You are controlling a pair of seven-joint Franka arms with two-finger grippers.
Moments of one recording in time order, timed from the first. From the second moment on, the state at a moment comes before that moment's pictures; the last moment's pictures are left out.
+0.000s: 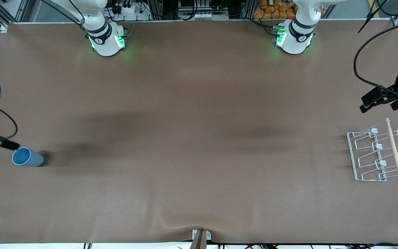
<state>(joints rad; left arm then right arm) 0.01 0.05 -0.03 -1.58 -0.06 1.73 -0.11 -0.19 0.45 -0.02 -1.45 -0.12 1.91 0.16</state>
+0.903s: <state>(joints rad) -0.02 0.14 -0.05 -1.58 -0.17 1.74 -0.11 -0.25 0.69 -0.02 -1.47 -0.12 2.11 0.14</state>
